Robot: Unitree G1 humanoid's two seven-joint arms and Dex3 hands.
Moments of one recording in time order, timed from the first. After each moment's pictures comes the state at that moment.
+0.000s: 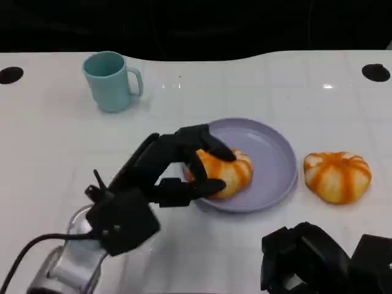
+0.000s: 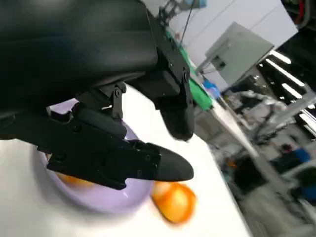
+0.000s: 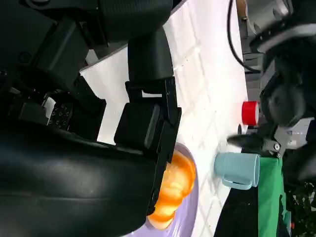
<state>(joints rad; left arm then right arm) -0.34 0.14 -0.29 0.43 0.03 -0.58 -0.21 0.04 -0.07 0.16 0.21 0.12 -0.22 0.48</state>
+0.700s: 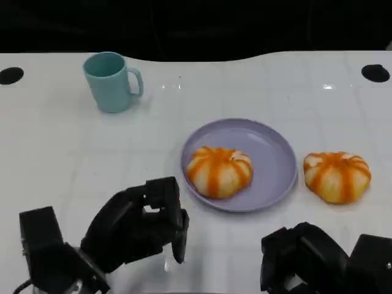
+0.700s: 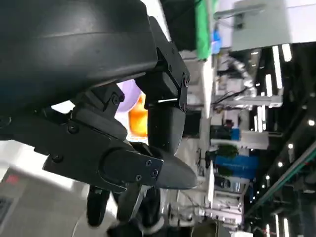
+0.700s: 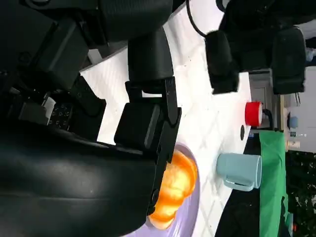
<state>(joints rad) -0.07 0.10 -0.15 0.26 -0.45 -0.25 -0.69 0.04 -0.08 0.16 0.21 0.11 -0.22 0.48</state>
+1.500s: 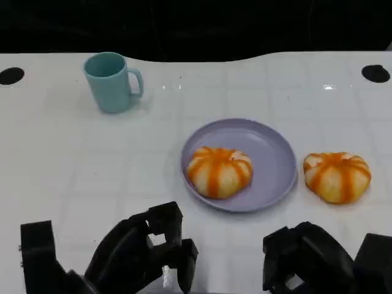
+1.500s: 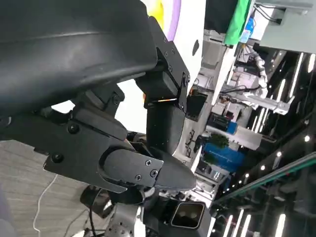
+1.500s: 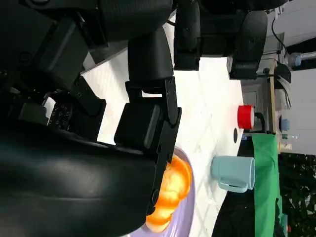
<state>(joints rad) 0.04 0.03 -0.09 0.18 -0.52 0.00 -0.75 0.04 -0.08 0.15 0.21 0.14 -0.22 0.51</state>
